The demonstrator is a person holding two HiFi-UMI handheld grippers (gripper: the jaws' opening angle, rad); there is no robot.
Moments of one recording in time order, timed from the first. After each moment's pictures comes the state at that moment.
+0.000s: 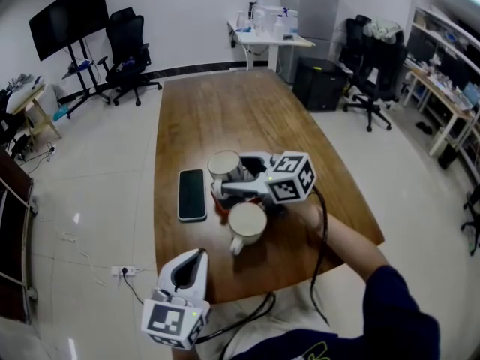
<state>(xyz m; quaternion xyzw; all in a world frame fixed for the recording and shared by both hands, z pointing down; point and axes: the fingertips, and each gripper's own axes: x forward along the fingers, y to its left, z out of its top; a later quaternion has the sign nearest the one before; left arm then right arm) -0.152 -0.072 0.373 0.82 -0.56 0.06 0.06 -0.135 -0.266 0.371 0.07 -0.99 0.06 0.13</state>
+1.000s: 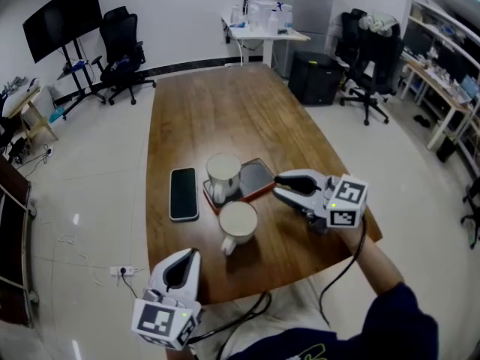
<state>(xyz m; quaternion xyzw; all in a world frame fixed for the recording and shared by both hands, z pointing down) -0.148 -0.076 0.373 0.83 -0.55 0.06 0.07 0.005 -0.231 0.360 0.11 -0.99 0.03 0.05</state>
